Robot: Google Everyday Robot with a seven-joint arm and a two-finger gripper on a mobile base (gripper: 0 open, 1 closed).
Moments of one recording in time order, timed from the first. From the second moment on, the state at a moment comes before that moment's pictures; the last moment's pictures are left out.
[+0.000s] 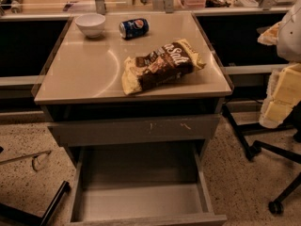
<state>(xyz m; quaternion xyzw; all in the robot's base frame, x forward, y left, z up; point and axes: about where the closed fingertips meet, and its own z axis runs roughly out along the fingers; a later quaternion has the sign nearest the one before) 0.438 -0.217 0.976 -0.60 0.78 -0.03 0.16</state>
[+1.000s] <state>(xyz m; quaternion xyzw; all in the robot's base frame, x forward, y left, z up) 0.503 -0.174 0.912 -0.61 0.76 0.05 0.20</state>
